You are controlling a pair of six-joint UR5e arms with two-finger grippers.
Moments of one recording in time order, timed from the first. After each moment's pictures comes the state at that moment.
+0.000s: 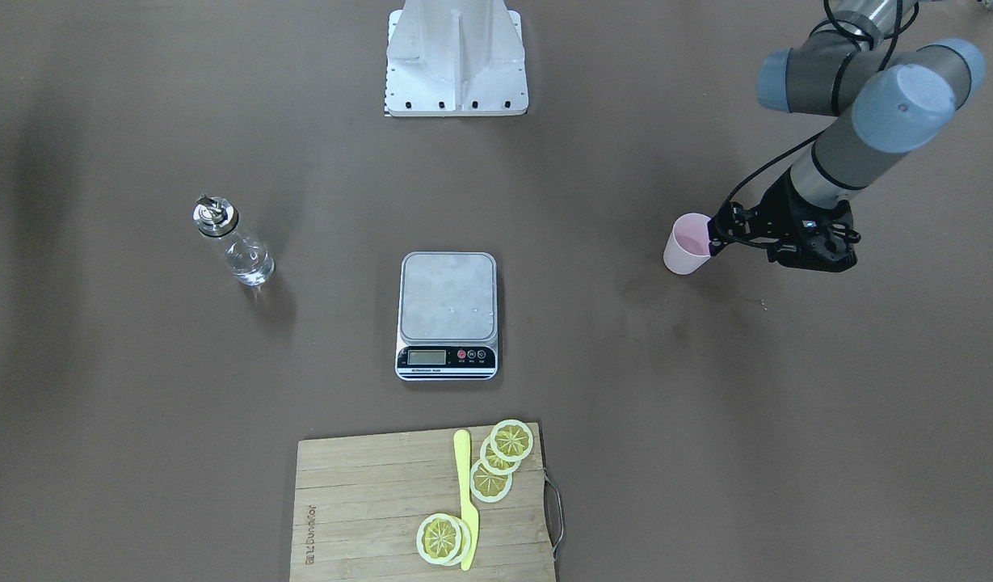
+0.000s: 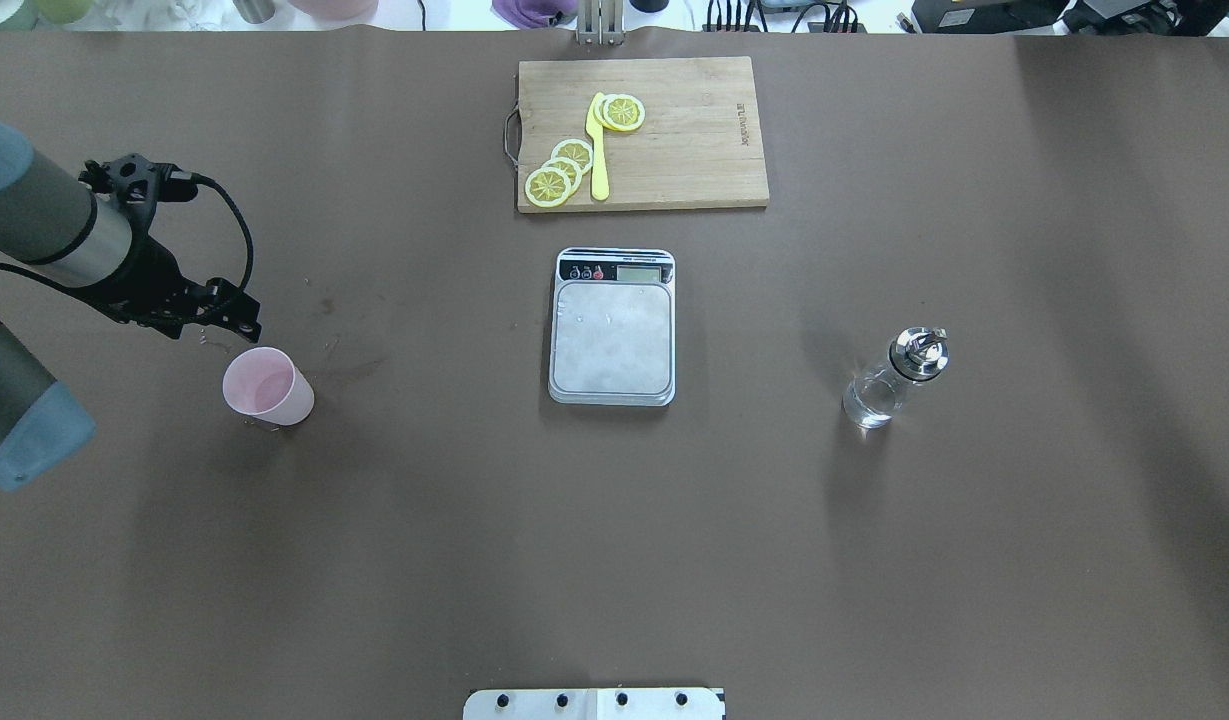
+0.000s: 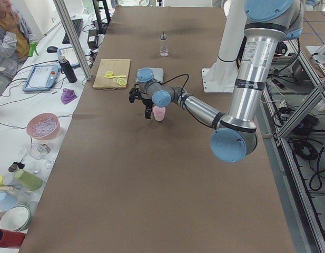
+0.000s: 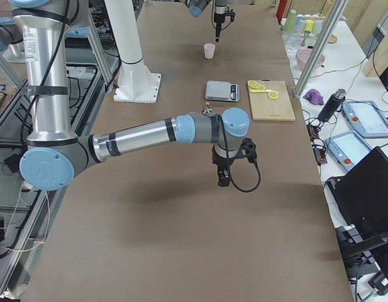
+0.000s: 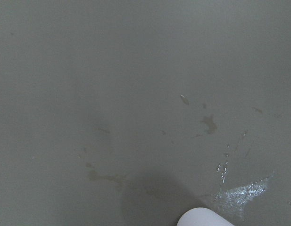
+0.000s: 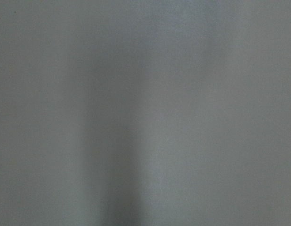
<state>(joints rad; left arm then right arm) -0.87 -1.77 -1.79 -1.82 -2.22 -0.83 1.47 -1.55 1.83 -1.83 2.37 -0.14</state>
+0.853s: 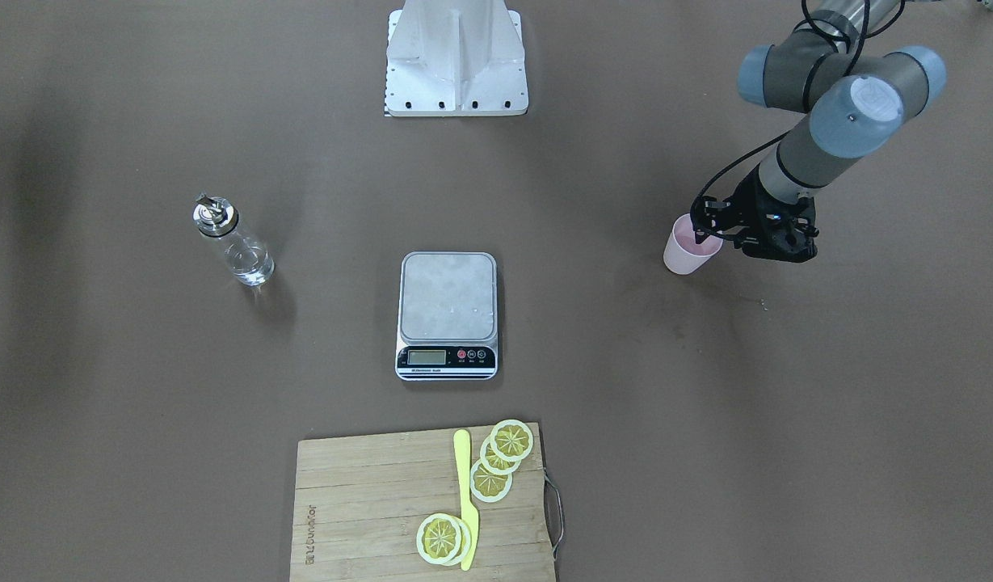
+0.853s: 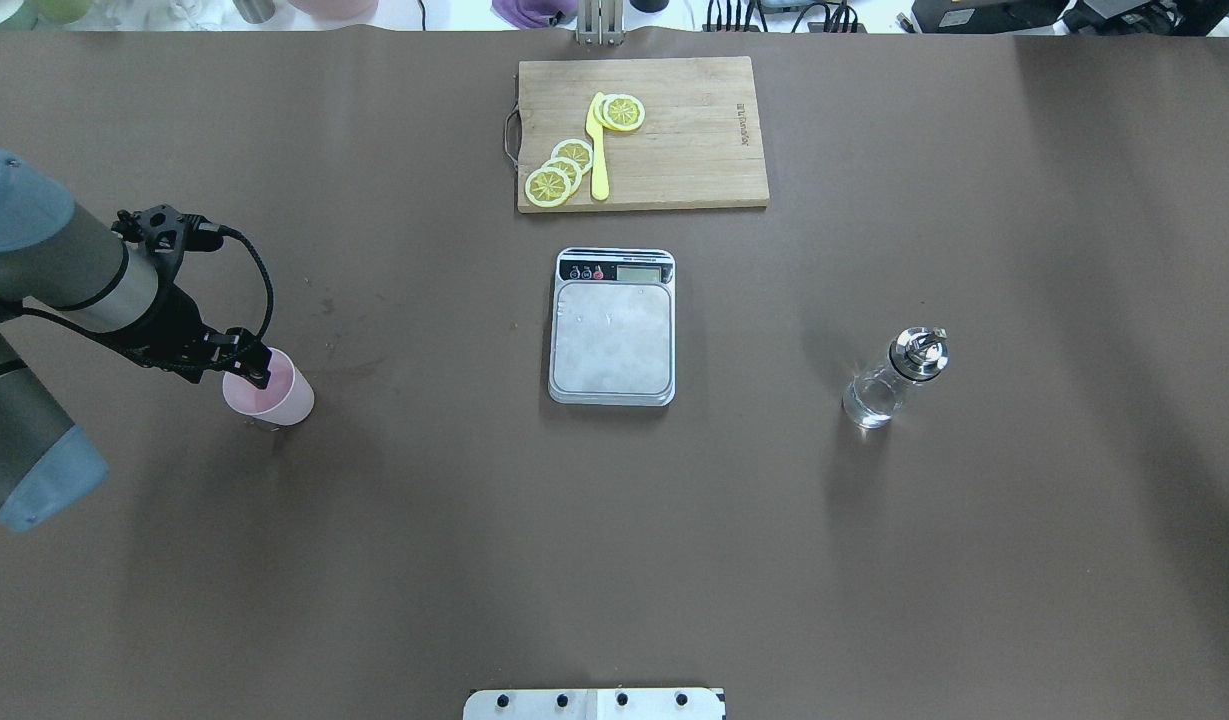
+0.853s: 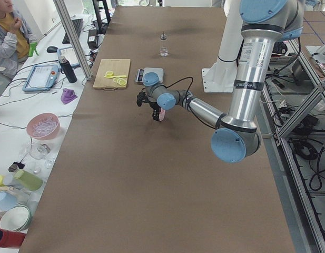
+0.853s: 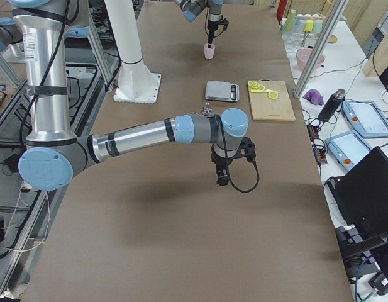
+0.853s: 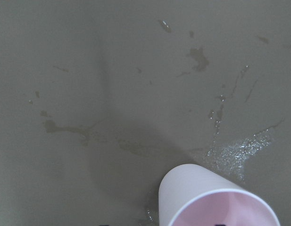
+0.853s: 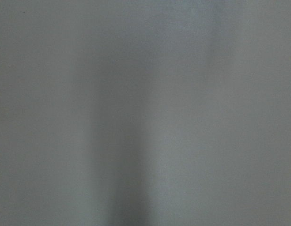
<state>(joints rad) -0.81 -1.74 -1.79 -1.82 -2.22 -0.83 1.47 -1.56 1.83 -1.83 2.39 -0.14</state>
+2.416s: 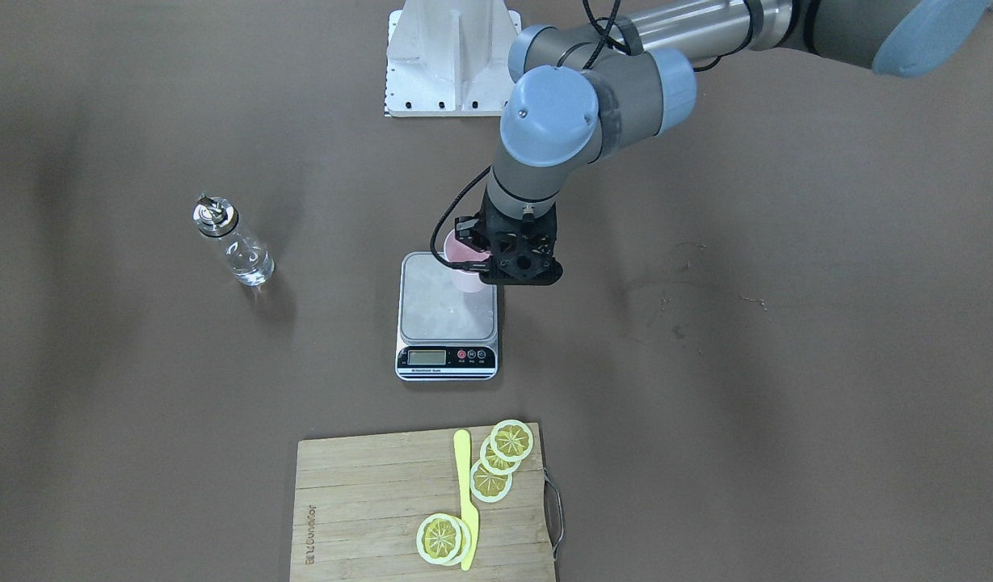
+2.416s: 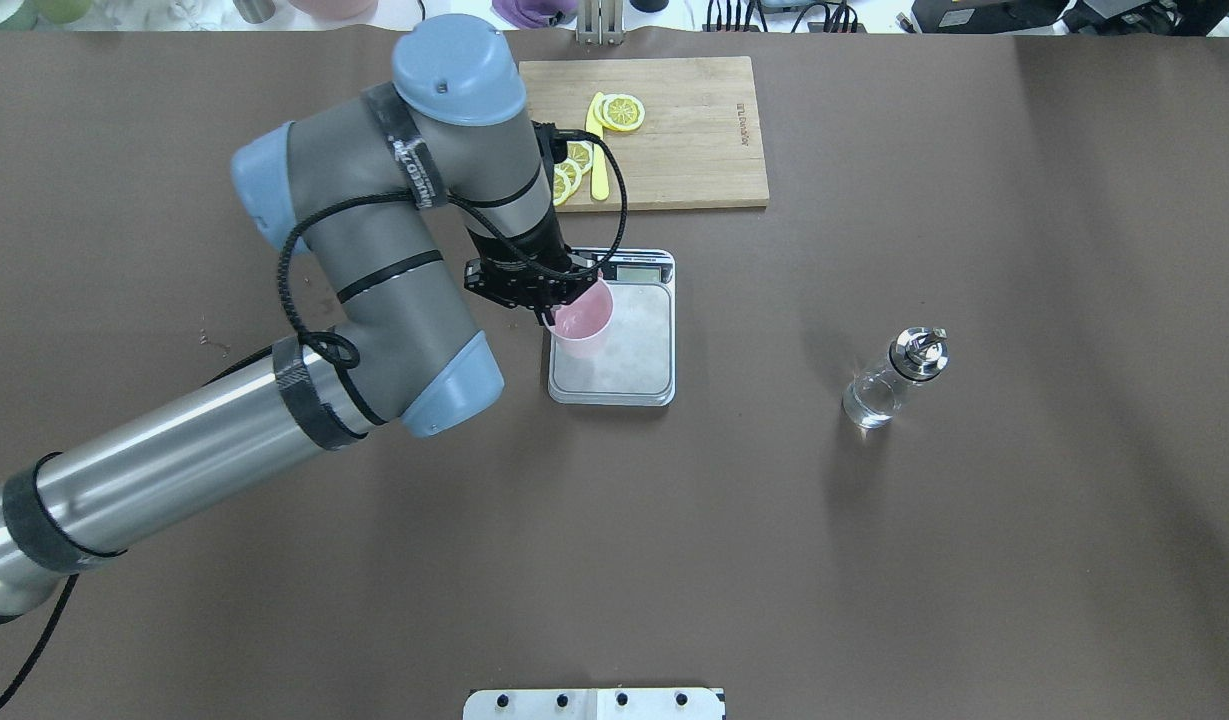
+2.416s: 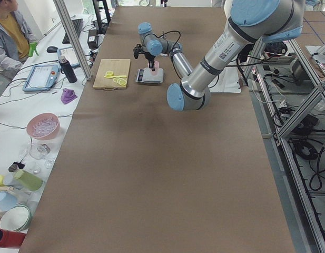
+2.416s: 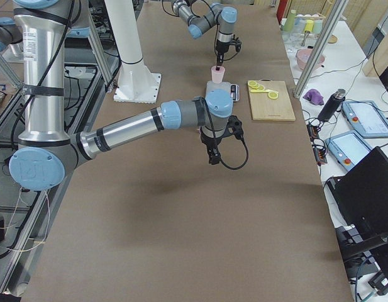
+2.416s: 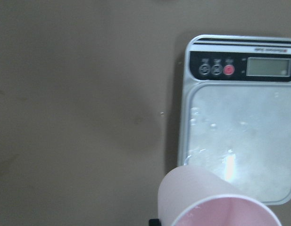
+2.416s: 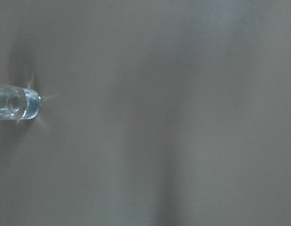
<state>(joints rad) -0.66 -2.49 -1.43 -1.55 -2.15 -1.13 1.37 -1.63 2.02 -1.82 2.48 -0.13</state>
